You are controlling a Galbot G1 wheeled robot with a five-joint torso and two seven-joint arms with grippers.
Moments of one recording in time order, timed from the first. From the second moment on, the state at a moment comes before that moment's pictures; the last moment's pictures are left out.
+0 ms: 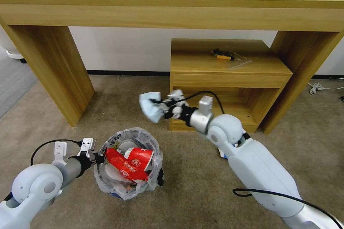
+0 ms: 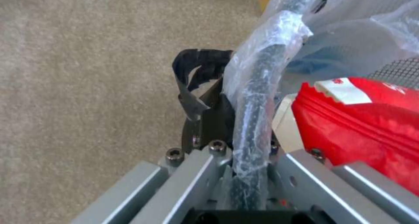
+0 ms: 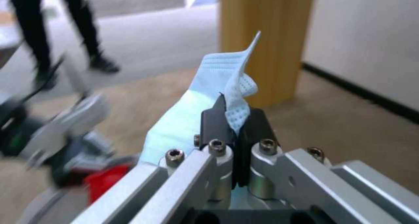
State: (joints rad) left arm 1.43 -0.73 -0.60 -2.10 -1.14 0.74 -0.22; right arm -0.59 1.13 -0.21 1.87 0.61 -0.46 -0.32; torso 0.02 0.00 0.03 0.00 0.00
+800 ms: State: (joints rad) left arm 1.42 -0.69 -0.60 -2.13 -1.34 0.74 -0.32; right arm -0.58 1.17 -0.41 1.77 0.45 -0.50 -0.31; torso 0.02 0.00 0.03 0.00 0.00
